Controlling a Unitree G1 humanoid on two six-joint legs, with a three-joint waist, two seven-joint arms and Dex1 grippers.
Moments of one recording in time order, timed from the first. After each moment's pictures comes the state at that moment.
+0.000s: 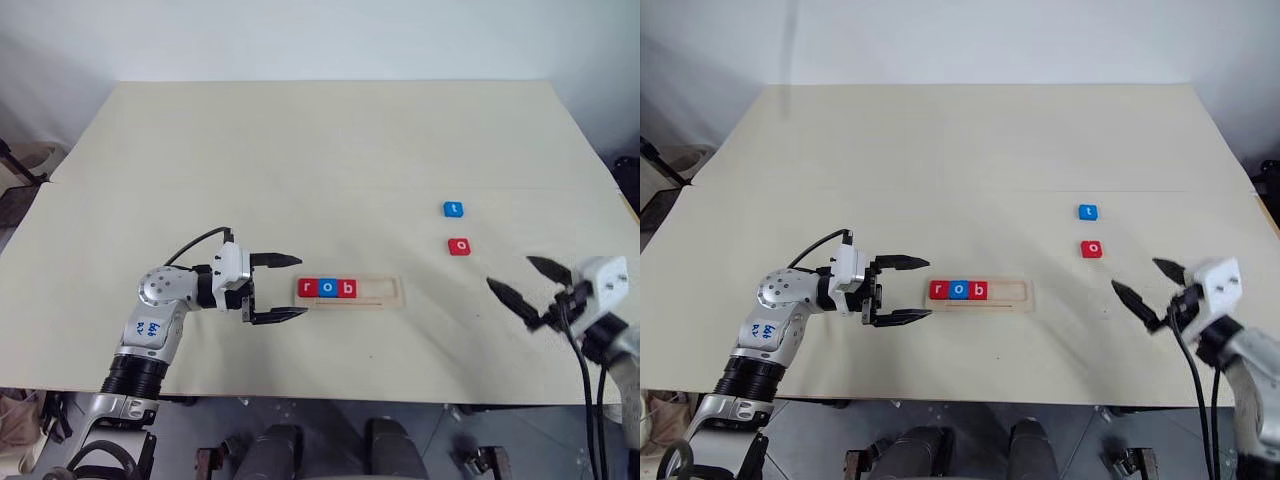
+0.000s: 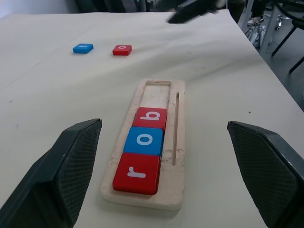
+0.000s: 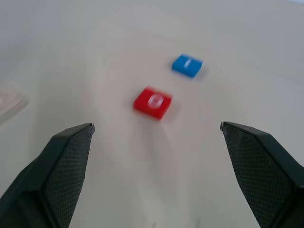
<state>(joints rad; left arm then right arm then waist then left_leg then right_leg) -0.44 0.49 -0.06 0.20 -0.37 -0.06 -1.22 -0.07 -0.68 -0.46 -0.11 0.43 0.36 0.77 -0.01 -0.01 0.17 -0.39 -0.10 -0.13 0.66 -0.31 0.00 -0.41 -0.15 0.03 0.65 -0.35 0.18</state>
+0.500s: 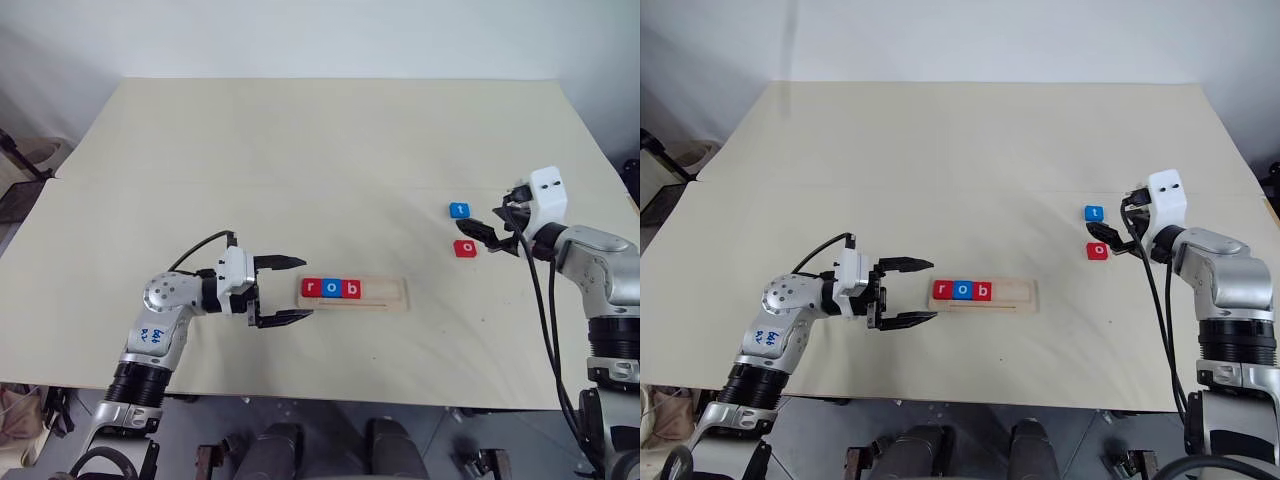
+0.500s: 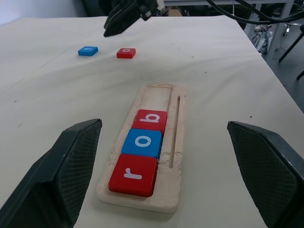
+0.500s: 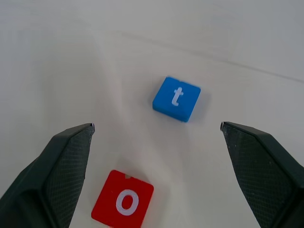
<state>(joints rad) -0.39 0.48 -0.06 0.13 -0.36 -0.05 -1.18 -0.63 -0.73 -0.15 0.24 0.33 0.77 0.62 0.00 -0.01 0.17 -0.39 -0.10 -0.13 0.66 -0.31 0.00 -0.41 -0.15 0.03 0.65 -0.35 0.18</state>
